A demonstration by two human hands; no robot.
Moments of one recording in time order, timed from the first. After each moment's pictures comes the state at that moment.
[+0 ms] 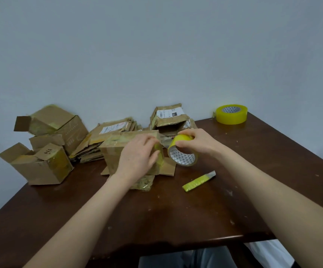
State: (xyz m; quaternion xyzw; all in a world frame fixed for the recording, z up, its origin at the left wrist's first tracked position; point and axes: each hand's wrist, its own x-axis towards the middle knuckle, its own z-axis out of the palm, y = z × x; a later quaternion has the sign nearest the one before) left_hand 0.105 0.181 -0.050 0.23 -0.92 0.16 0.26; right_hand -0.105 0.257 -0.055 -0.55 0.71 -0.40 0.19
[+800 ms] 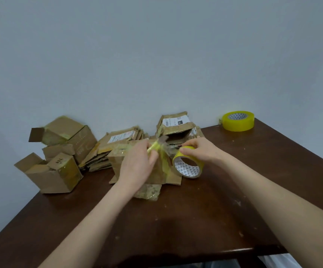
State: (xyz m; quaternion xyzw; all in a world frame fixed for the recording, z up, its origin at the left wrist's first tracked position) left_hand 0.108 0.216 -0.015 0.39 -0.86 -0.03 0.31; right_hand -0.102 0.252 -0.053 -0.56 0.71 -0.39 0.20
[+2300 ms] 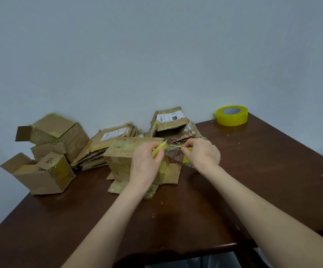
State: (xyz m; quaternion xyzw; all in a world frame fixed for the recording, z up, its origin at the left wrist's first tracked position) left_hand 0.083 0.203 -0.049 0.35 -0.85 -0.08 0.39; right_hand -0.058 0.274 -0.049 -0.40 0.86 -0.31 0.03
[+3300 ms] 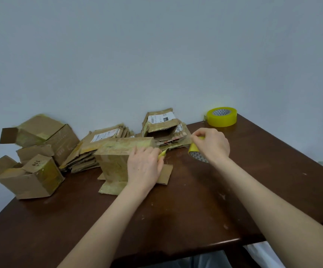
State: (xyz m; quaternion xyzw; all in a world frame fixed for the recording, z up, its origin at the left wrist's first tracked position) left_hand 0.068 0.206 -0.065 0.31 -0.89 0.19 0.29; right_hand -0.101 0.297 -0.045 -0.36 0.84 -0.42 0.00
